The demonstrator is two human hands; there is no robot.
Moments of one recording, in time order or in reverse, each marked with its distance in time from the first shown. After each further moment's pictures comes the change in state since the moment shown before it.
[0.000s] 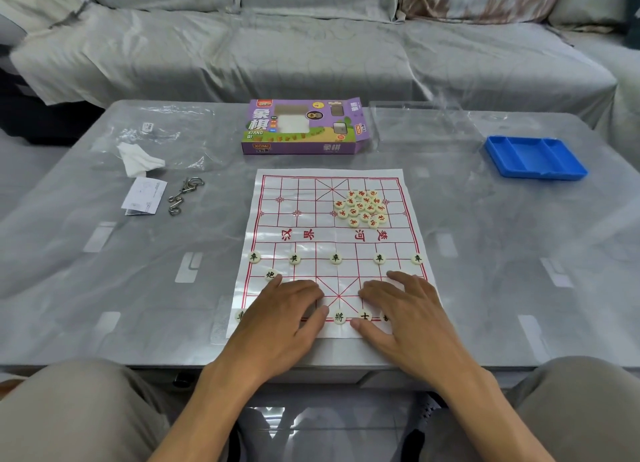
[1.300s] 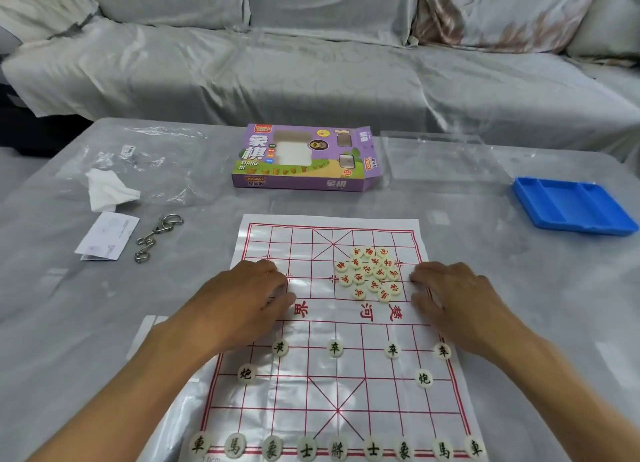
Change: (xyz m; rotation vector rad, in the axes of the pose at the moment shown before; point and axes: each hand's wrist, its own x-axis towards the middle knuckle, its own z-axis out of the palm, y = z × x) left_hand 0.108 -0.070 -0.050 0.224 -0.106 -0.073; right_hand 0.127 0.085 -0.037 -0.091 -0.094 0.087
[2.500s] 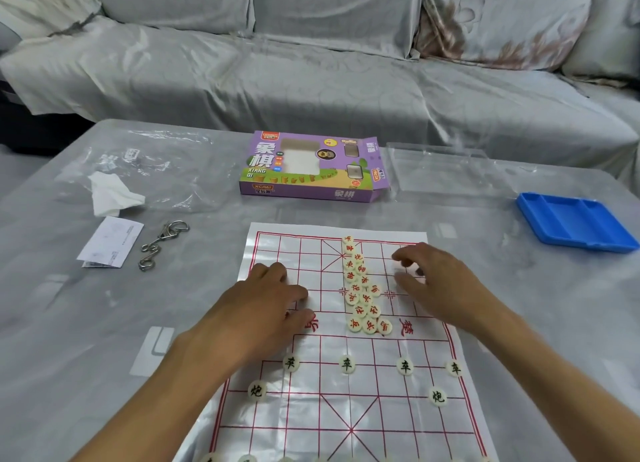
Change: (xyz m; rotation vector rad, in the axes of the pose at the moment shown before) left_hand 0.005 0.008 -0.004 0.023 0.003 -0.018; right_hand 0.048 -0.024 -0.012 0.213 0.035 0.030
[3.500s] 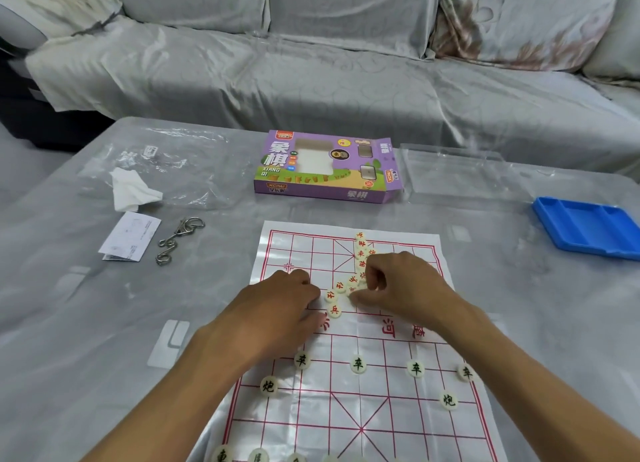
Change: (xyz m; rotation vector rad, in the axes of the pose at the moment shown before) left_hand -0.001 0.005 -0.004 -0.012 -0.013 0.043; right_hand 0.010 -0.051 0.015 -0.003 -0.107 -0.170
